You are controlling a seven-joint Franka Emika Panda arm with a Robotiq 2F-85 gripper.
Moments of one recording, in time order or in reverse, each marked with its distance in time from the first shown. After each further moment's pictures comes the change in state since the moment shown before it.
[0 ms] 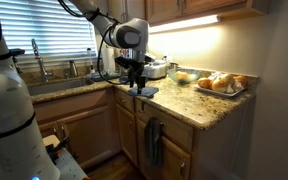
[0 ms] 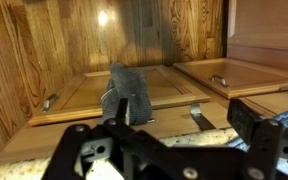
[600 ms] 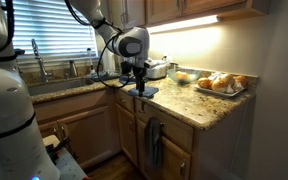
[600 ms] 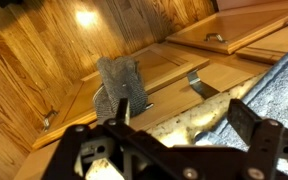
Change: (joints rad) arm 0.001 0.111 0.030 0.032 0.070 0.174 0.288
